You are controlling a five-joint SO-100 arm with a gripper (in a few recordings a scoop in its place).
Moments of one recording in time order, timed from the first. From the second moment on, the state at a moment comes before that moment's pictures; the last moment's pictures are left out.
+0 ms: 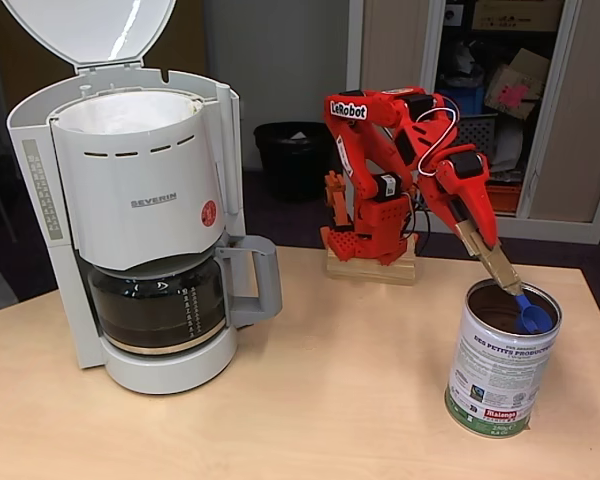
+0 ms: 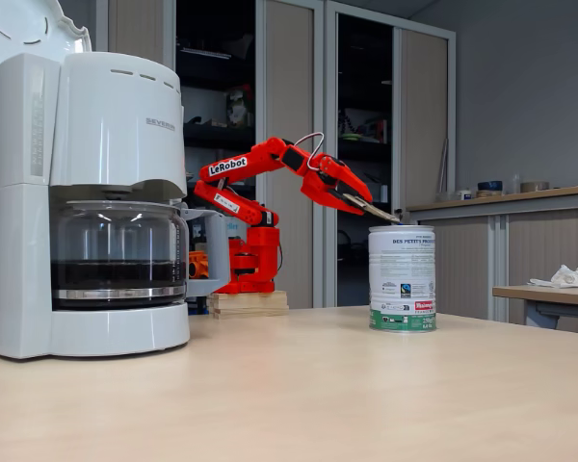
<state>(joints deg) -39.5 153.5 140.4 51.0 -6.4</state>
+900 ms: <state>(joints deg) -28.8 149.4 128.3 67.0 -59.1</state>
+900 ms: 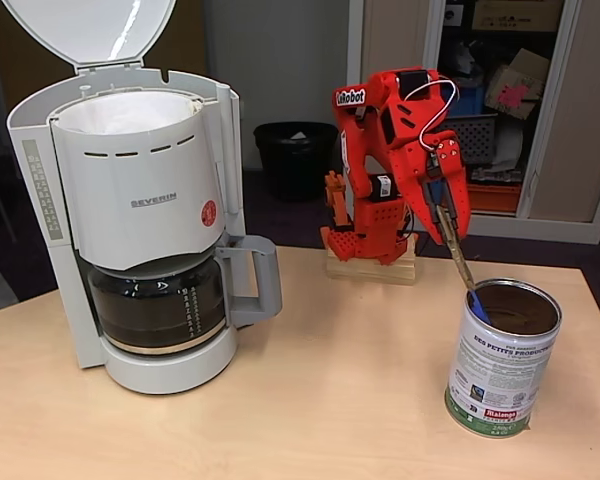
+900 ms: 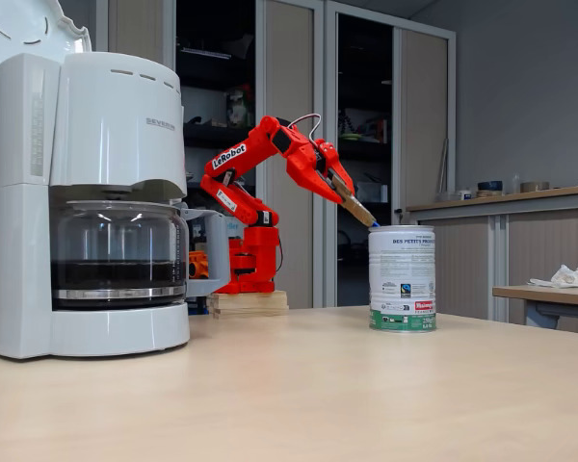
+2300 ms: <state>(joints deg) -43.9 130.3 119.6 70.3 -58.0</state>
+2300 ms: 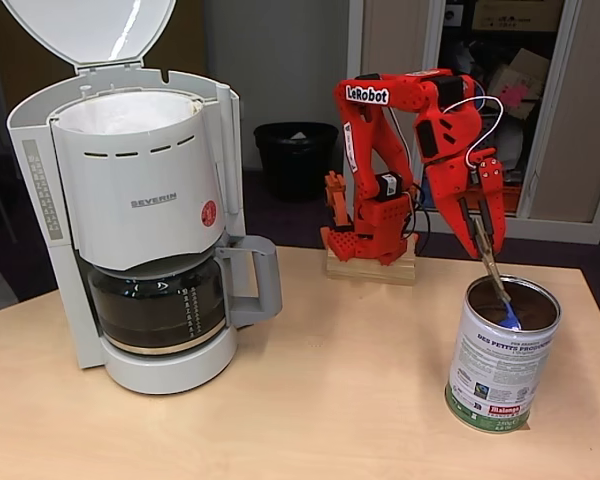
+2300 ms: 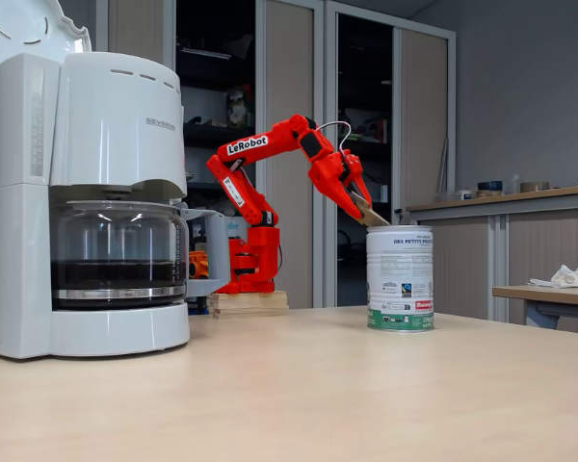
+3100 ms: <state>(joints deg) -45.4 127.0 109.7 73.5 -49.1</state>
